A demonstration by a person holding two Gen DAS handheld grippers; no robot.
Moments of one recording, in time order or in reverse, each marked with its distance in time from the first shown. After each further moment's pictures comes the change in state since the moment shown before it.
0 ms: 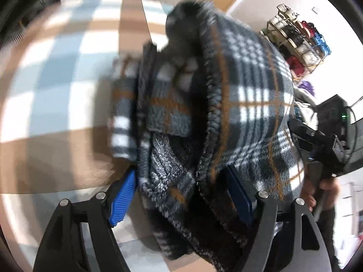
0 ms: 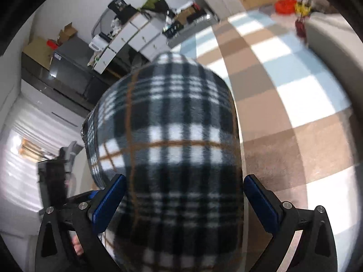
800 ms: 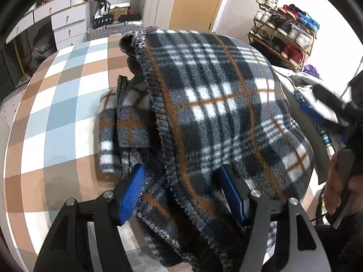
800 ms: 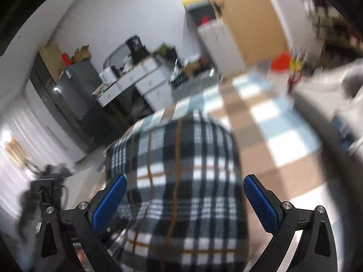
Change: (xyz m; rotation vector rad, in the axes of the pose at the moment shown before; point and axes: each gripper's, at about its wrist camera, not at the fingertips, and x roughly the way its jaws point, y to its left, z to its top) left arm -0.010 -0.054 -0.027 0.184 -0.185 0.252; right arm -0.048 0.053 -0.029 -0.122 -0.335 -0.073
